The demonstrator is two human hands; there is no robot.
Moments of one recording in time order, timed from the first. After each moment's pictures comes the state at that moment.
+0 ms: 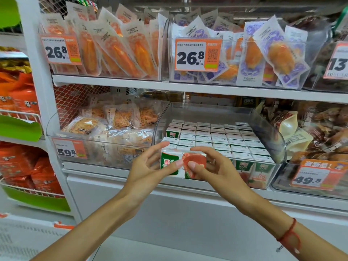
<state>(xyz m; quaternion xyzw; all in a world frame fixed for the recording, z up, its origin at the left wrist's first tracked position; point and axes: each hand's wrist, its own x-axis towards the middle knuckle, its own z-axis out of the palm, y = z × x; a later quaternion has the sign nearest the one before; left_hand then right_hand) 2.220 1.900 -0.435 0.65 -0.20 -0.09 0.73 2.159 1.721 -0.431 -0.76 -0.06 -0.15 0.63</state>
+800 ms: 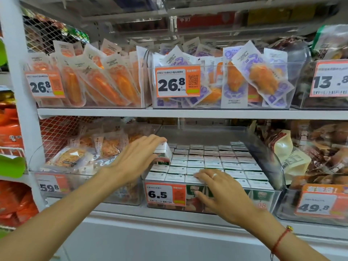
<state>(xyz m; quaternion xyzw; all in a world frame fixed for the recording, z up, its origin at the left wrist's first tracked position) 2.334 1.870 -0.380 0.86 -0.44 0.24 0.08 2.207 1.644 -0.456 -0.98 -0.05 -0.21 0.05</state>
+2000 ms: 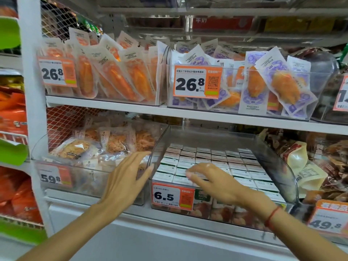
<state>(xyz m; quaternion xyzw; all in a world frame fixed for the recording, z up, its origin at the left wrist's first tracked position) 2.320 1.904 -0.448 0.88 -0.27 0.27 0.30 2.244 1.668 -0.411 -0.98 -0.07 -0.08 0.16</state>
